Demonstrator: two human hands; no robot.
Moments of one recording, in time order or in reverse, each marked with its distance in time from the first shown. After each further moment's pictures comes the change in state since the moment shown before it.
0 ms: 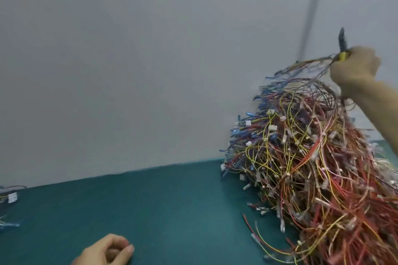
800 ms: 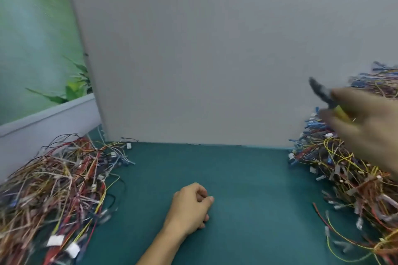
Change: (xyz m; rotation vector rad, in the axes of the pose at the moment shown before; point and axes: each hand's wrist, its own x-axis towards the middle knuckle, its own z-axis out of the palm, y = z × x) left_hand -0.012 -0.009 -0.002 -0.125 -0.108 -0.011; right_hand -0.237 -0.067 -0.039 0.319 -0.424 -0.705
